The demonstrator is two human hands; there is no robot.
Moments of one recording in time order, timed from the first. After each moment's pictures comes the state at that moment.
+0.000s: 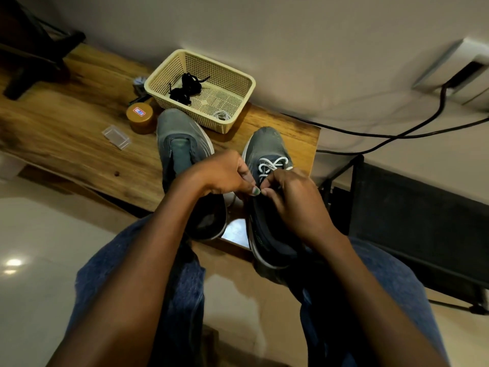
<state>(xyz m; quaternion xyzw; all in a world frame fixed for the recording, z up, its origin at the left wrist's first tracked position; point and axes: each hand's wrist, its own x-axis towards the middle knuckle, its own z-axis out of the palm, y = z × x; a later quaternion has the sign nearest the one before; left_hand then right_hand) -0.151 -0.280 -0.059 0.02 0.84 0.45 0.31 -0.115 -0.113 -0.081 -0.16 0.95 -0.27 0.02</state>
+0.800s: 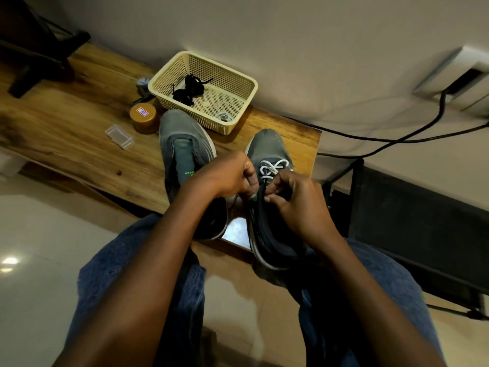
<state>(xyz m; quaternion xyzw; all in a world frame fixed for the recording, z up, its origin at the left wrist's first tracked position) -0.150 -0.275 -0.062 0.08 0.91 0.34 0.24 -0.111 -0.112 -0.075 -0.09 0.92 -0.38 0.04</state>
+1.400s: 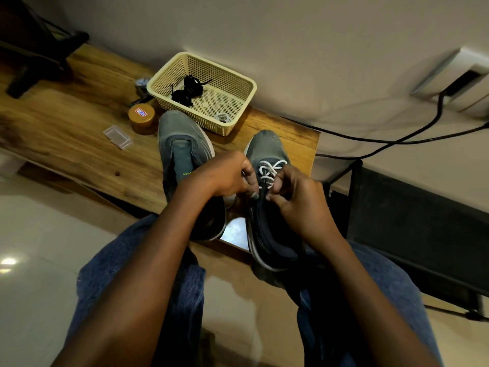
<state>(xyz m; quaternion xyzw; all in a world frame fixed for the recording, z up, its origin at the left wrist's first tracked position) -0.153 -0.275 -0.062 0.09 0.90 0.34 0.24 -0.111 -0.110 -0.071 -0.08 0.91 -0.40 0.04</state>
